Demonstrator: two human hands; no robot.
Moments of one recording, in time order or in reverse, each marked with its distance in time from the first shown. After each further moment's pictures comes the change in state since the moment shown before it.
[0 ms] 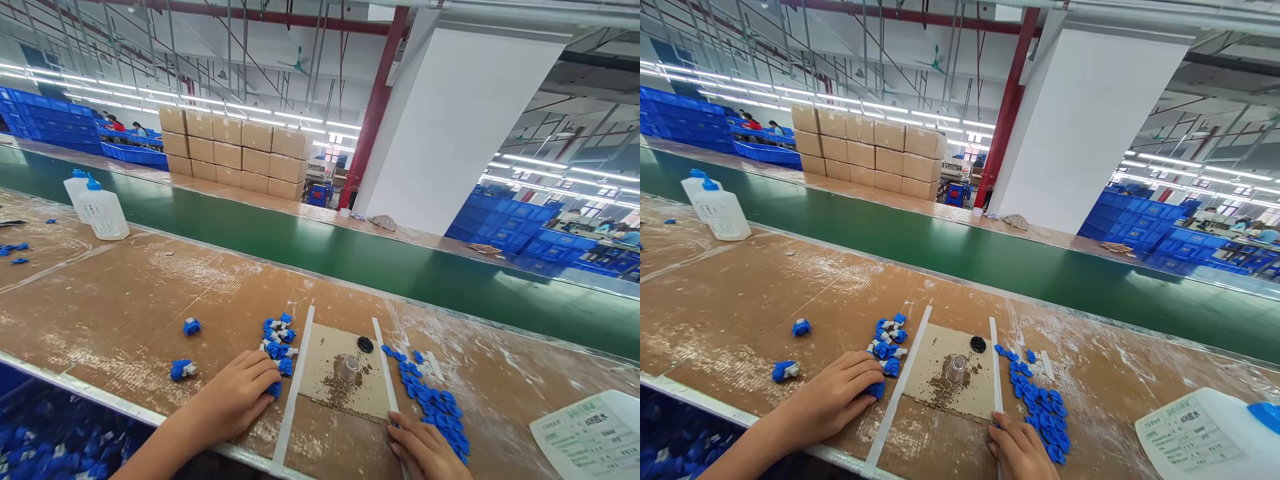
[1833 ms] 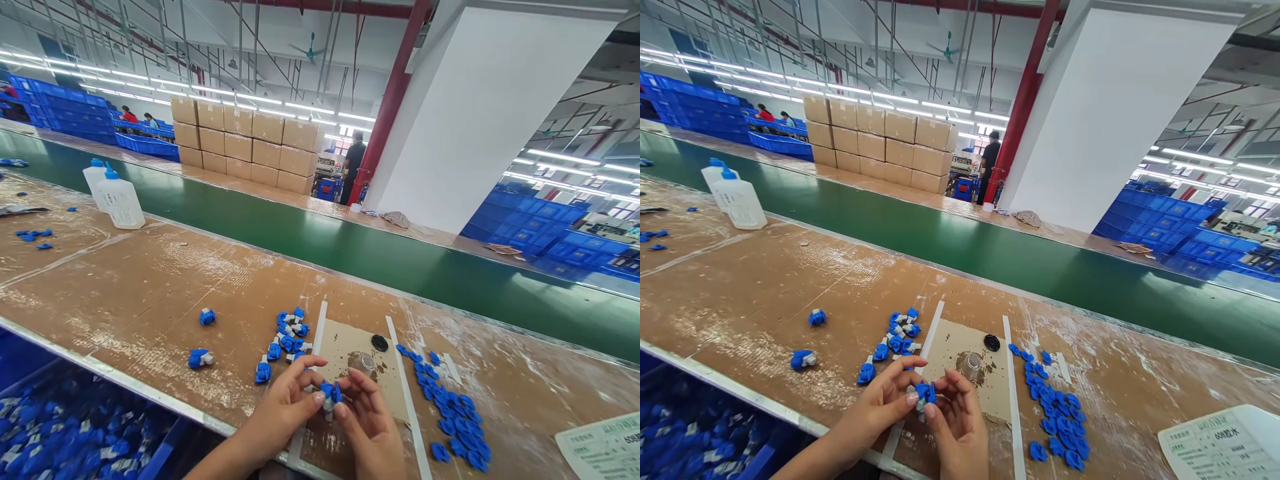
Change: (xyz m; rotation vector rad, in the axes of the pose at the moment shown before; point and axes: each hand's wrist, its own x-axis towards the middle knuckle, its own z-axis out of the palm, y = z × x) left_hand 0.021 0.051 0.039 -1.758 0.161 -0.553; right_hand 0.100 -0.135 0.003 1.581 0.432 0.912
